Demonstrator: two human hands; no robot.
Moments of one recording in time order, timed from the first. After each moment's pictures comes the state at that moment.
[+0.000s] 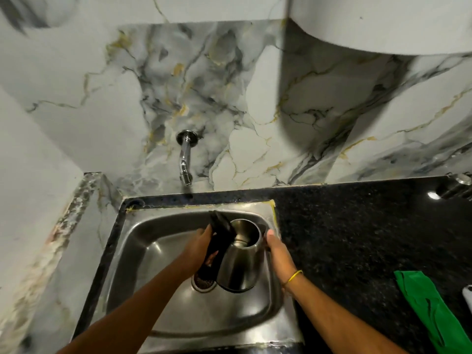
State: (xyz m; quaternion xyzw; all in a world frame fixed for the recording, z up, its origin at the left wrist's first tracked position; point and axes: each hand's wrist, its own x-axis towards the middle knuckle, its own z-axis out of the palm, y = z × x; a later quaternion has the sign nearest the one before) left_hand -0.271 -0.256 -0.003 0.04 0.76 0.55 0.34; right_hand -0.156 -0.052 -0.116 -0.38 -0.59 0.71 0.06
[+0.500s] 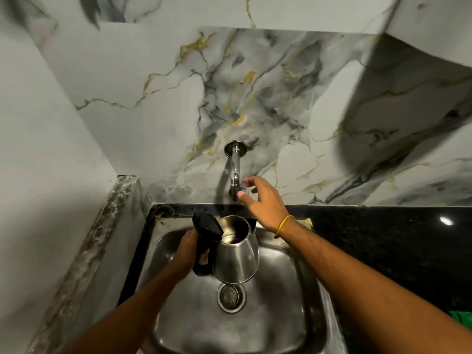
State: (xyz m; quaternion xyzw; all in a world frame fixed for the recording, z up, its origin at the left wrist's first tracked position) left_hand -0.393 -0.360 -0.045 0.05 0.72 0.63 0.28; right_hand -0.354 -0.137 0.060 -0.15 -0.89 0.42 0.09
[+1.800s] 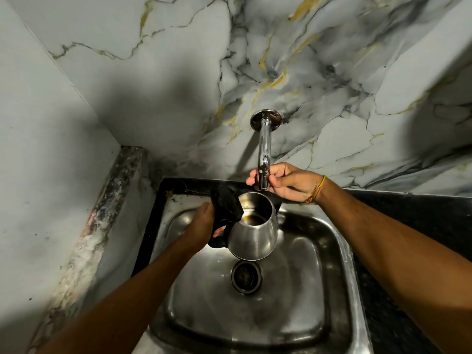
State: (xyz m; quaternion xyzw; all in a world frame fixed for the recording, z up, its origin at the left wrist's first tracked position) left_hand -0.457 -0.346 -0.091 0.03 0.72 0.65 0.26; right_hand -0.449 -0.065 -0.026 0.05 -0.47 0.83 -0.29
